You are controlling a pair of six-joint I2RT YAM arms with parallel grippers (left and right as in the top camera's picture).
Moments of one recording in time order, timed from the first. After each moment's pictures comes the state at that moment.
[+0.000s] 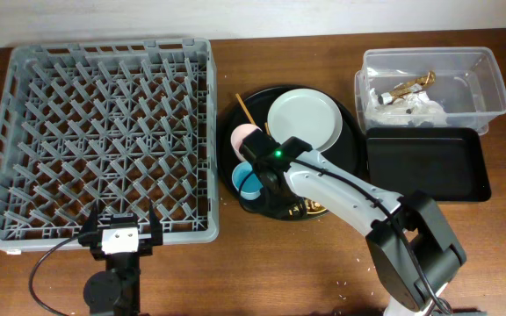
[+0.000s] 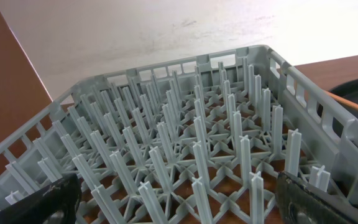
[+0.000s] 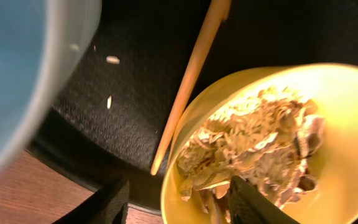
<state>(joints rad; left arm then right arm) 0.08 0.01 0.01 -0.08 -0.04 0.20 0.67 1.89 1.32 -1.01 0.15 0.15</state>
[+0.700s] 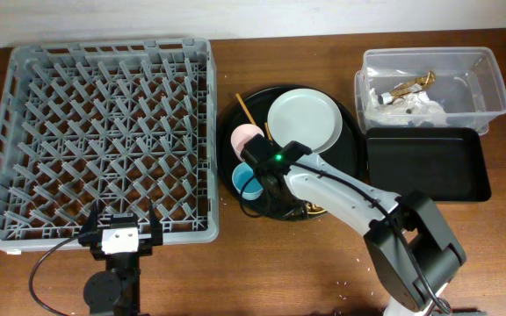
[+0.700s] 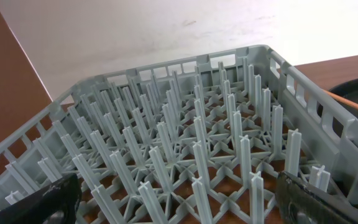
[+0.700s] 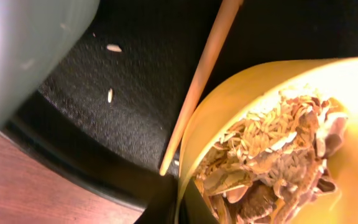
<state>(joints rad) 0.08 0.01 0.01 -0.08 -0.04 0.20 0.67 1.89 1.30 -1.01 0.15 0.15</state>
